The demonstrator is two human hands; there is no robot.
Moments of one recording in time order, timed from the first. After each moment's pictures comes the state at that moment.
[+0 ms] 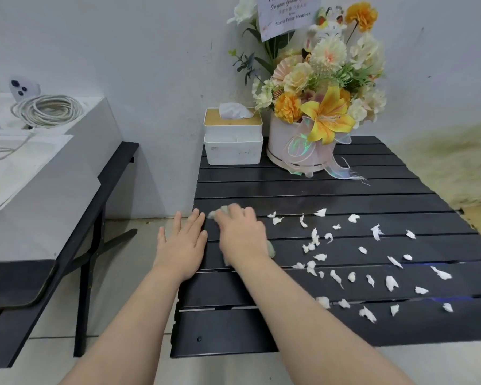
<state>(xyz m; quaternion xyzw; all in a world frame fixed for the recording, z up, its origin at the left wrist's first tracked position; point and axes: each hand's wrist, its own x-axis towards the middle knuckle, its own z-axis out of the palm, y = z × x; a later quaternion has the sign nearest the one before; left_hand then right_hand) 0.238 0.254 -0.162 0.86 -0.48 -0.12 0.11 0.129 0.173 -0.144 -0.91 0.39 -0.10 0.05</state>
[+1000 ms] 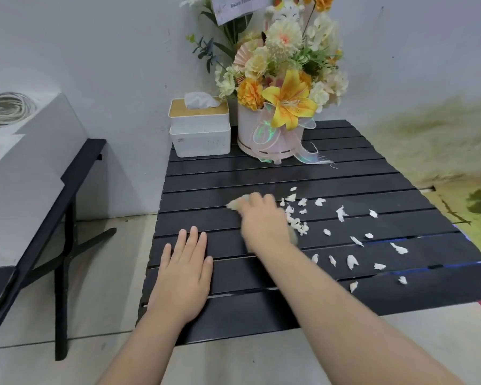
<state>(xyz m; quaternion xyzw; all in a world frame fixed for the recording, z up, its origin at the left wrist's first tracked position) 0.144 0.280 -0.161 0.83 -0.54 -0.06 0.11 0.046 0.130 -0.134 -0.89 0.46 -0.07 0.02</state>
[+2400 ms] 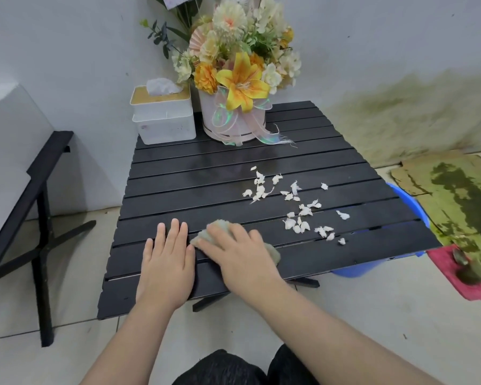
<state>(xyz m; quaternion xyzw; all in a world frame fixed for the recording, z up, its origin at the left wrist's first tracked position) 0.087 0.286 -0.161 0.85 -0.51 -0.07 0.11 -0.056 0.221 -0.132 -0.95 0.29 -0.13 -0.02</state>
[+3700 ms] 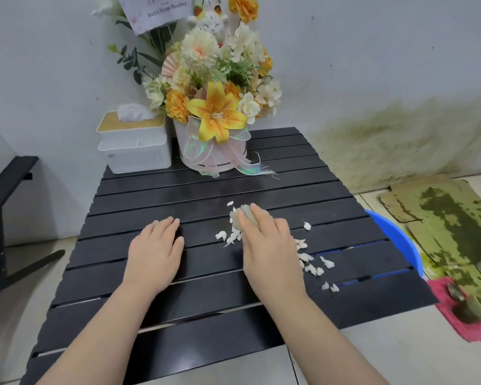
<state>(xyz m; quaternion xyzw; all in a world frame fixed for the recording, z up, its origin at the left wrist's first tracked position) 0.106 0.169 -0.149 0.83 -0.54 -0.04 0.14 -0.092 0.122 -0.111 -0.83 0.46 -0.30 0.06</state>
